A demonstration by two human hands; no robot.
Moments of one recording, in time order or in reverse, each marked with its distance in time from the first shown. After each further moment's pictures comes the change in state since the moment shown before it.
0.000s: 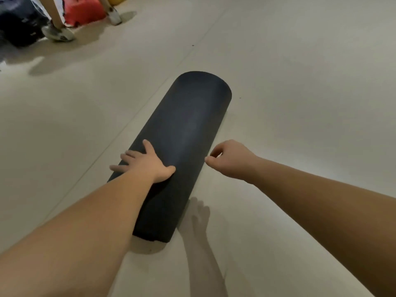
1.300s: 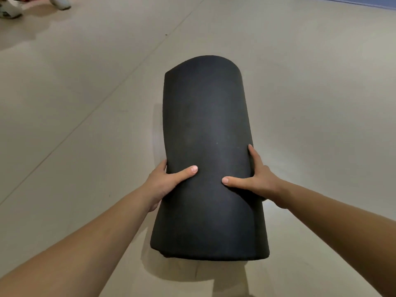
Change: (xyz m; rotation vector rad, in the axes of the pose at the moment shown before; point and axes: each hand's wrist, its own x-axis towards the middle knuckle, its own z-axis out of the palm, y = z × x) left_hand -0.061 0.066 0.084 -1.174 -0.455 0.304; right_hand -0.056 0.152 -0.005 0.423 -0.006 0.390
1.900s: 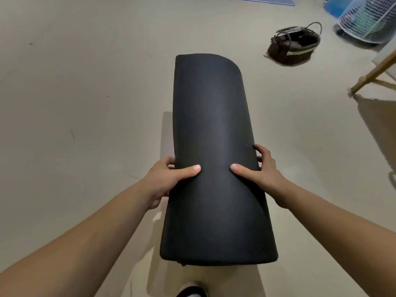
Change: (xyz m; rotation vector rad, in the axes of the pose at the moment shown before) left_hand -0.026 0.053 0.214 0.187 -0.452 0.087; right_hand -0.114 0.170 -0.128 0.321 0.523 0.034
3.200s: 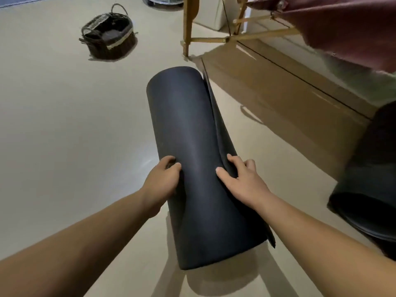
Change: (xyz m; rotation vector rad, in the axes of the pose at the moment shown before) left_hand 0.009 0.085 0.321 0.608 -0.442 0.173; right_hand -0.111 0.151 -0.171 -0.058 0.554 0.409
